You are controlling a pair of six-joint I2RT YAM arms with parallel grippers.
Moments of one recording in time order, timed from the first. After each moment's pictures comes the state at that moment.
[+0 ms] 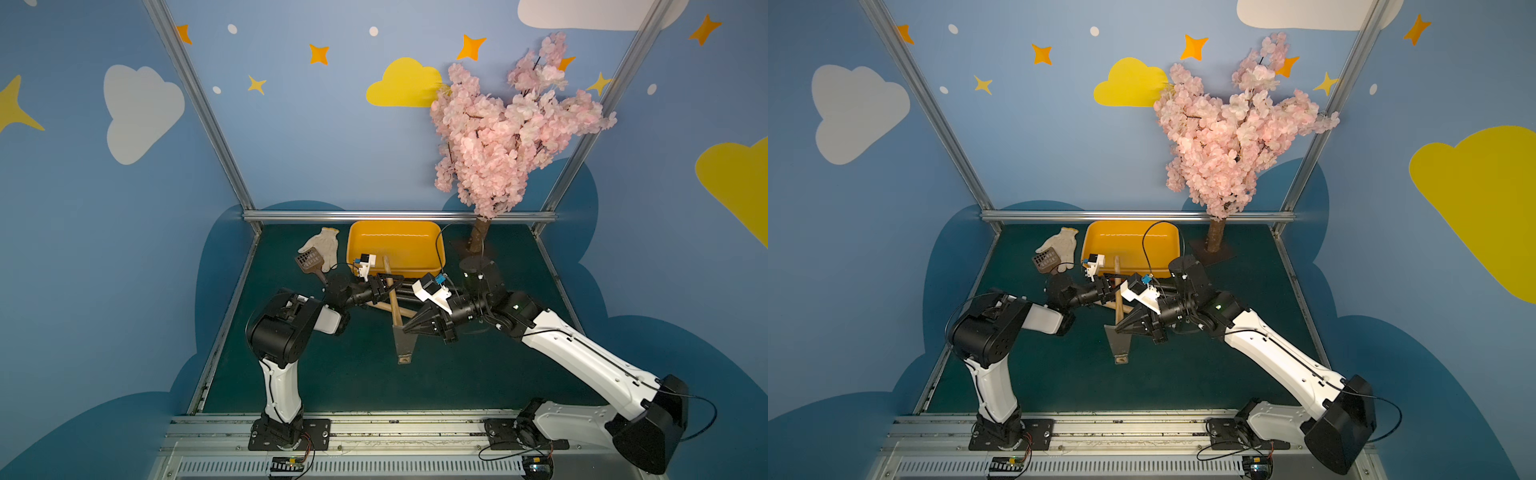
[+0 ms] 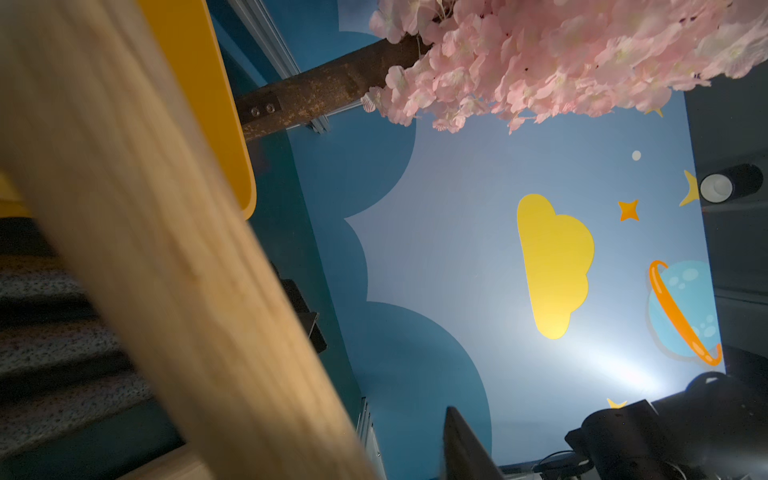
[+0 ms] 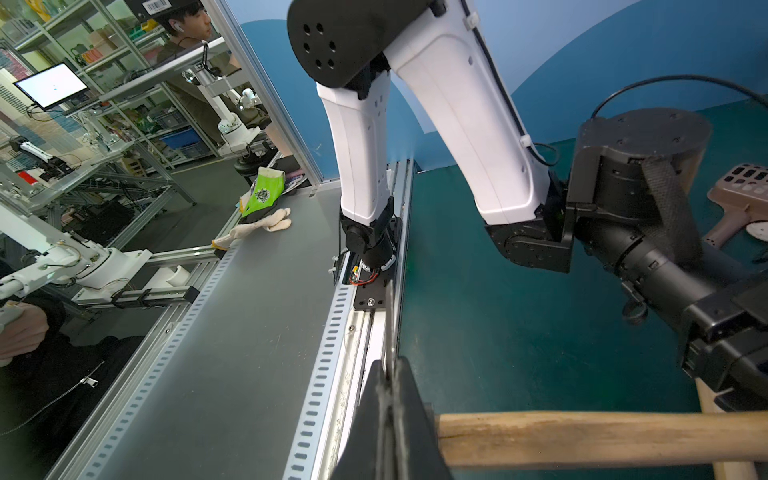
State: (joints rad) left arm -0.37 1.92 0.75 1.25 0.83 -1.40; right arm 0.77 1.25 1.10 -0.43 -1.05 -0.20
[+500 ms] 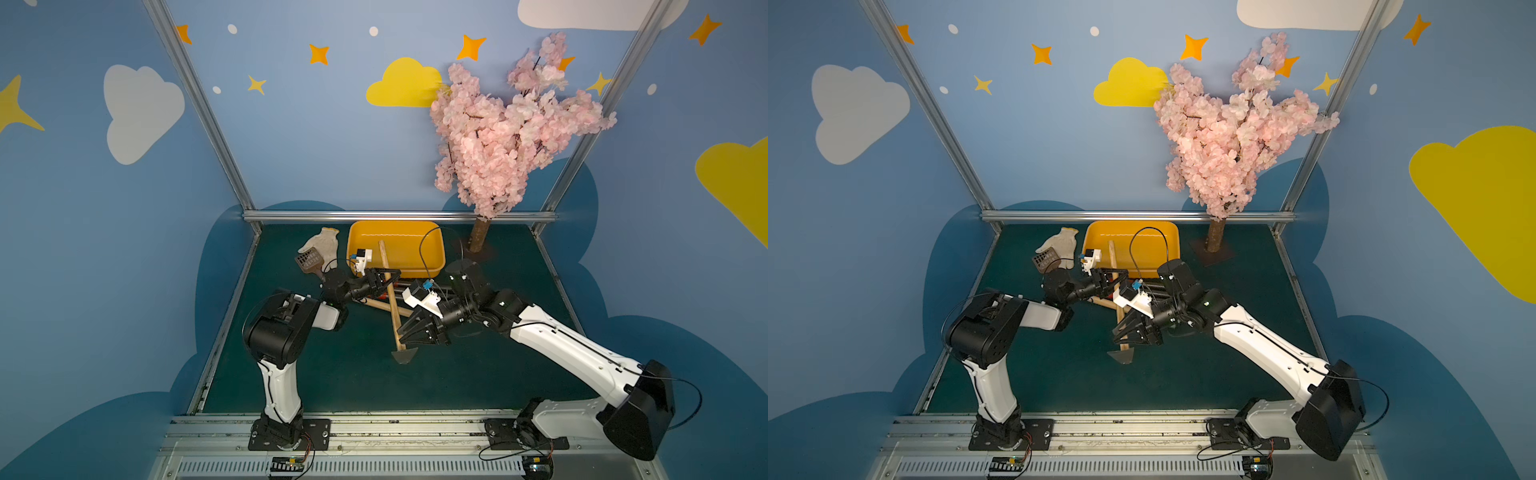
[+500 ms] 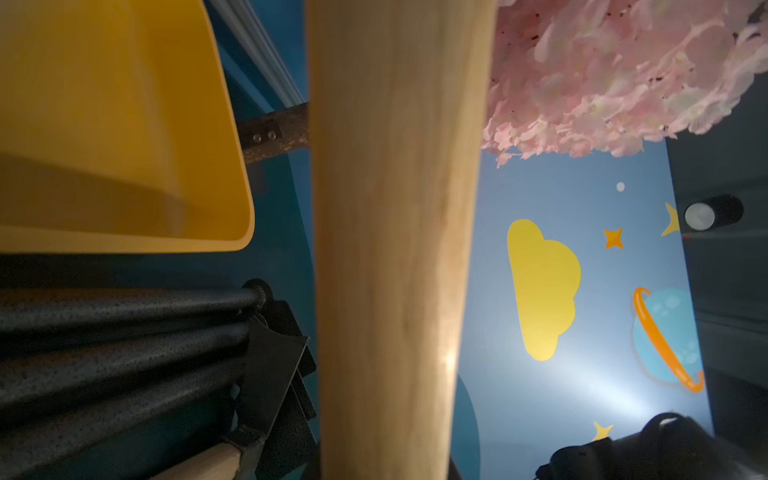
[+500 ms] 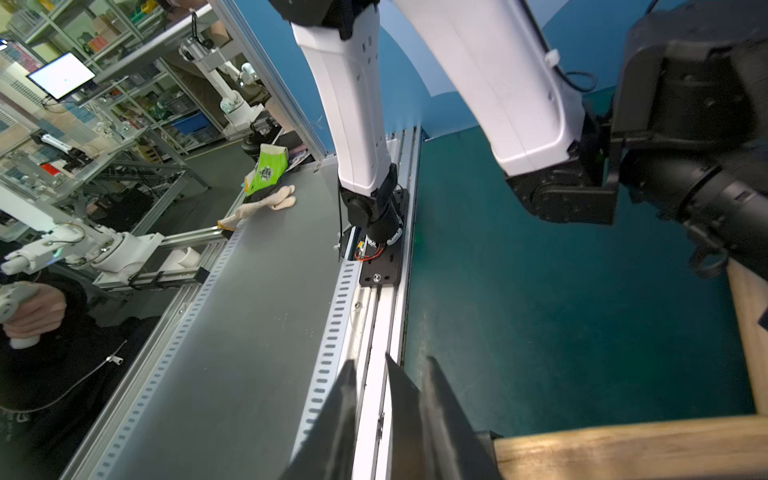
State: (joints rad) left arm -0.35 1.91 0.78 1.25 0.82 -1.36; right arm 0.78 1.30 1.12 -0.48 -1.04 -0.24
